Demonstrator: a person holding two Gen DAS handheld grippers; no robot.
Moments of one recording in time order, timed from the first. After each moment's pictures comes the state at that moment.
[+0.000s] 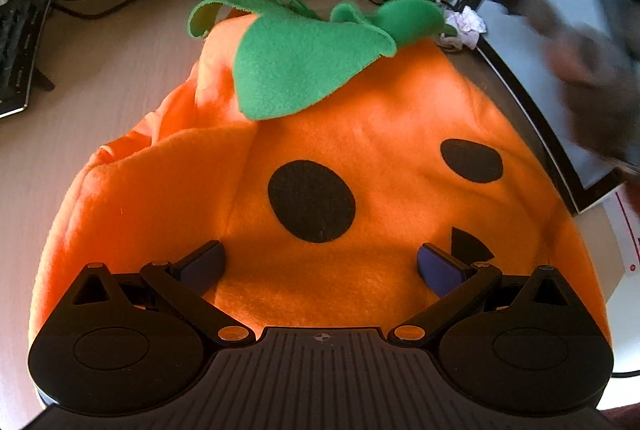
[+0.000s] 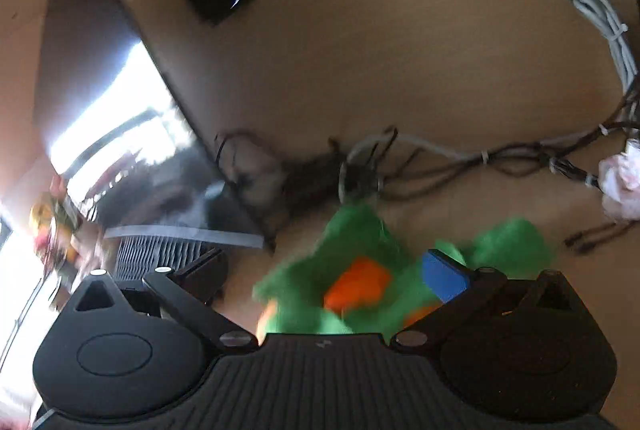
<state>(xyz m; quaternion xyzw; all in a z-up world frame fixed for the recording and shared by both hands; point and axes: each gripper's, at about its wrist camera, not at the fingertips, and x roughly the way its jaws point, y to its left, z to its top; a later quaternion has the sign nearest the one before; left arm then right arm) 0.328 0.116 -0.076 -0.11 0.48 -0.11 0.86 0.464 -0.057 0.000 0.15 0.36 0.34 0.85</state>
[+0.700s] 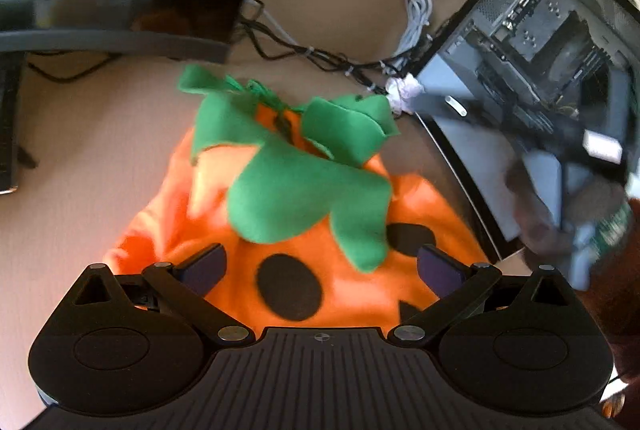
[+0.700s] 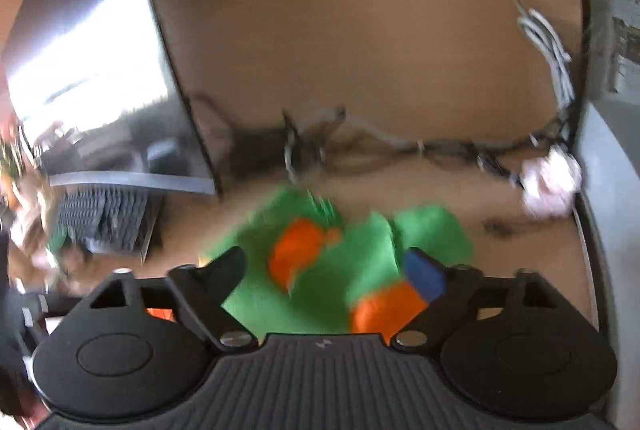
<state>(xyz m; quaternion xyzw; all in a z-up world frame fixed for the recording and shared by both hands) 0.347 0.143 -0.027 -0.16 0.44 -0.20 0.86 0.424 -0.083 0.019 0.03 0.36 0.27 0.89</state>
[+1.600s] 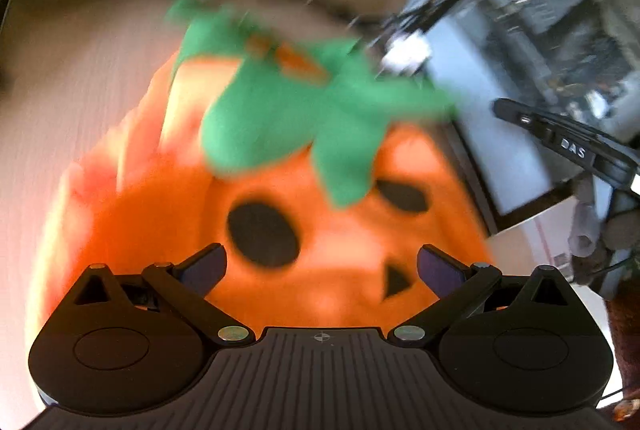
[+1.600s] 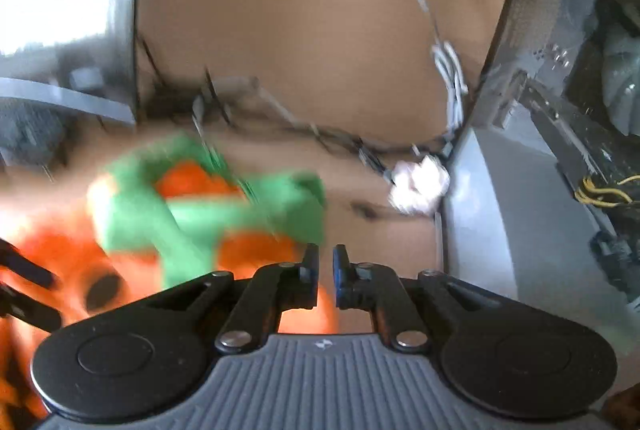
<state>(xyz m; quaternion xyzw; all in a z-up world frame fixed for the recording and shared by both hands) 0.339 0.135 -0.033 -0.17 0.45 -0.22 0.85 0.361 -0.130 0.040 -0.09 0.33 0.17 0.92</state>
